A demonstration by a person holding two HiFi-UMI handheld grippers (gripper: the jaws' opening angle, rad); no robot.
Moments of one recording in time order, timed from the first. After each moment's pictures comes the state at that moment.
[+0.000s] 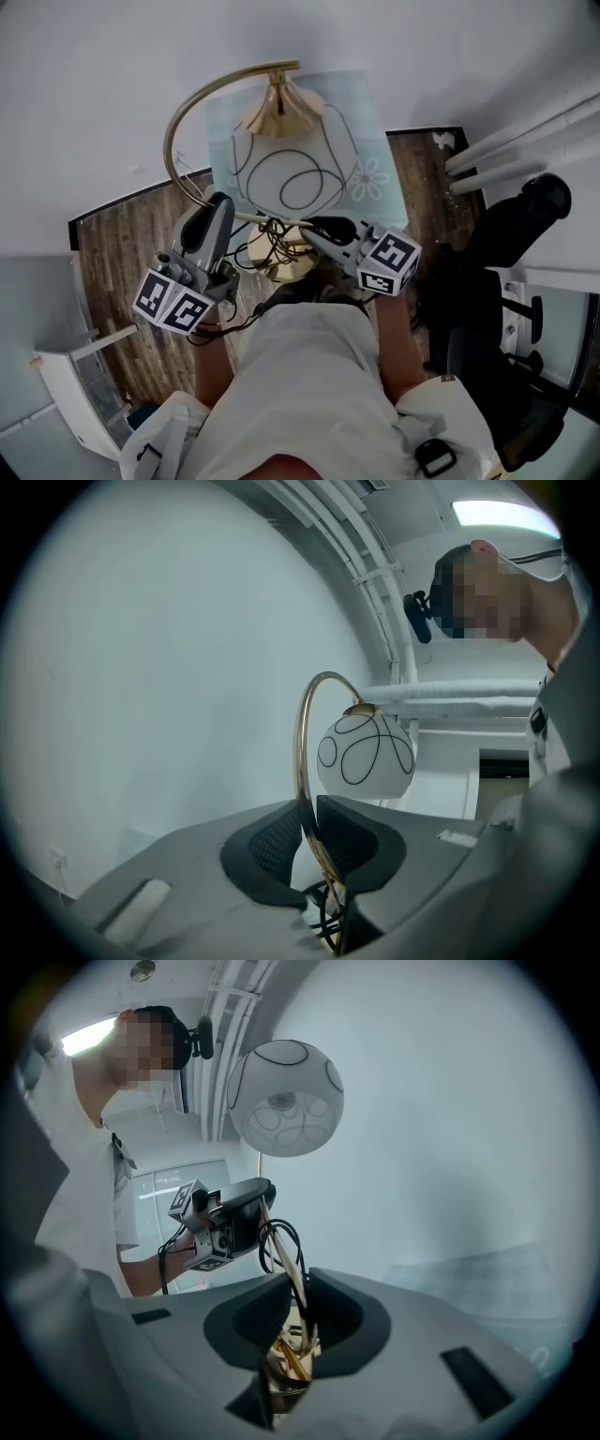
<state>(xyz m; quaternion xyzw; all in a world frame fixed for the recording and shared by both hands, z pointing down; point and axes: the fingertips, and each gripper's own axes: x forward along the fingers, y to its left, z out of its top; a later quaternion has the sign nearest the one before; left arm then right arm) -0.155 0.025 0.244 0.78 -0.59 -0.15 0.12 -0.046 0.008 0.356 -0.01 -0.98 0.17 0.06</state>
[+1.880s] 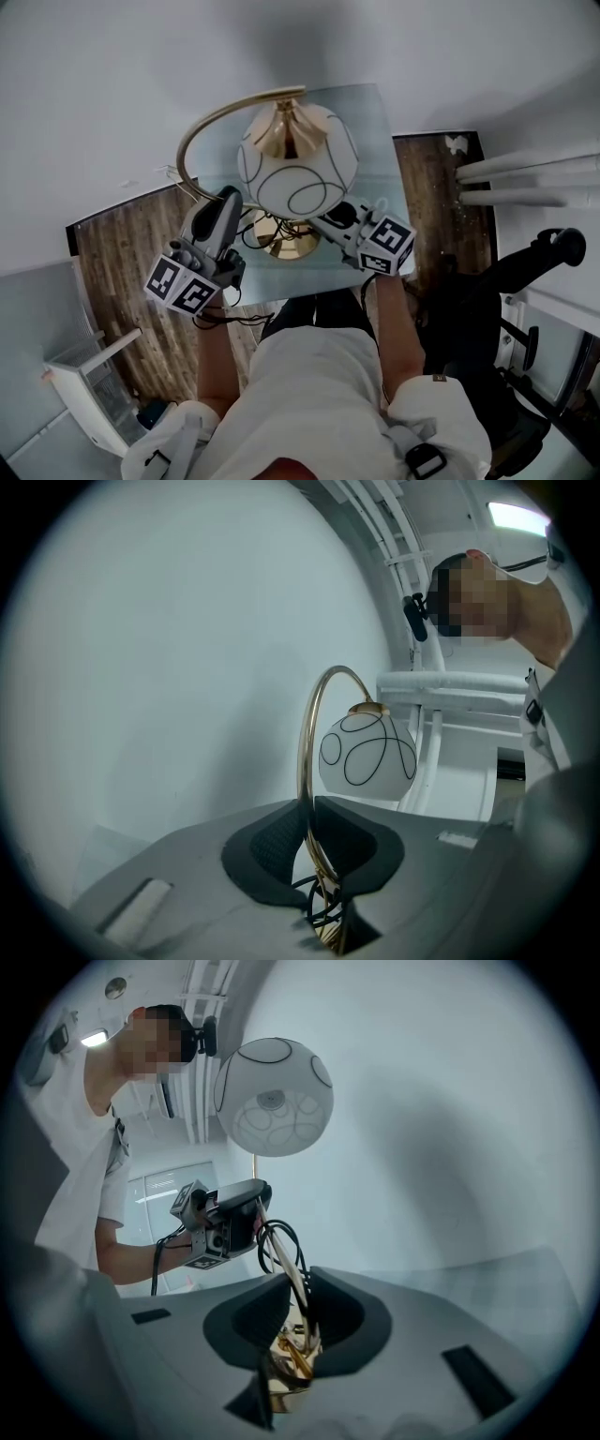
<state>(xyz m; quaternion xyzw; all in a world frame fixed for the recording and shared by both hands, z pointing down) -0.232 -0.181 0.334 0.79 -0.58 -0.15 0.16 -0.125 -0.201 0.448 -0.02 -0.98 0.19 0.06</state>
